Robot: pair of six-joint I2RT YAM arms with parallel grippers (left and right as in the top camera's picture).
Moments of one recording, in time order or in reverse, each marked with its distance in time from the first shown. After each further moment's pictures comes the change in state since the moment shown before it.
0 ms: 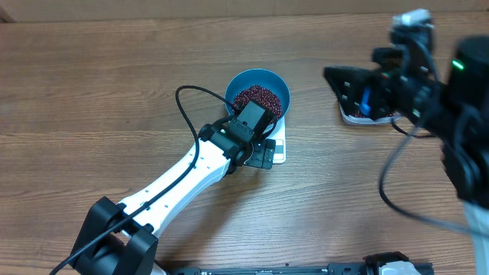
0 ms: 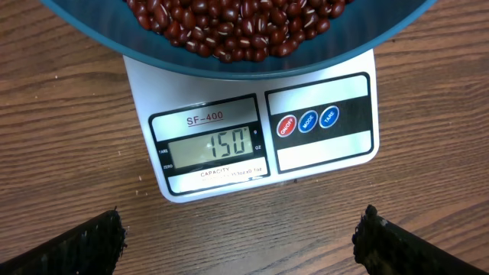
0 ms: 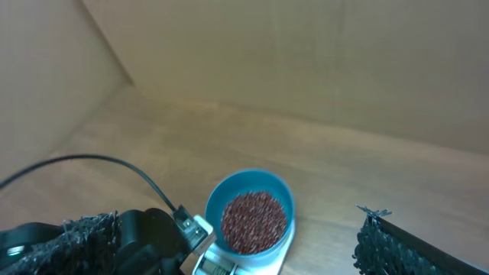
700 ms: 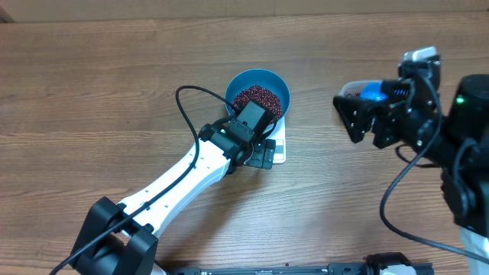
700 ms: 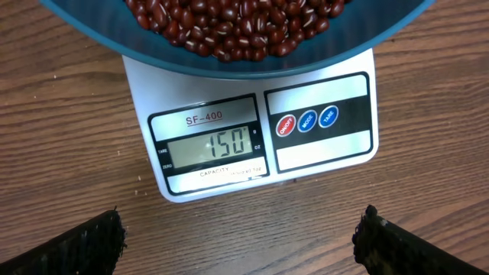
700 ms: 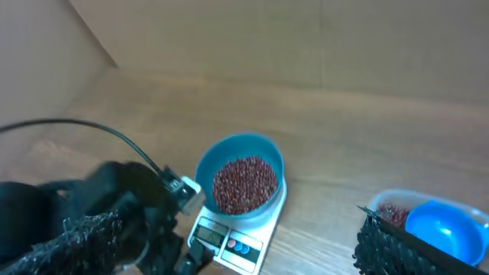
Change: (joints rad) left arm 0.000 0.000 0.000 0.000 0.002 0.000; right arm -0.057 -0.156 -0.223 -0.023 0.000 0.000
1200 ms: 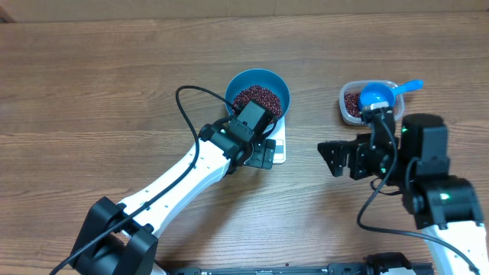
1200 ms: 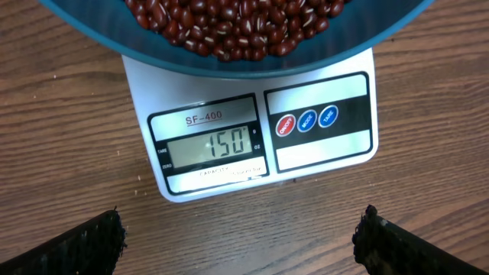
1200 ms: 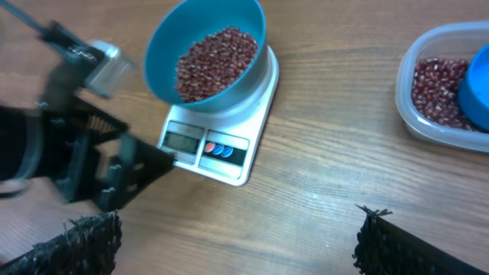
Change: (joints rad) left arm 0.000 0.000 0.000 0.000 0.000 0.000; right arm 0.000 -0.112 -0.529 0.147 0.002 0.000
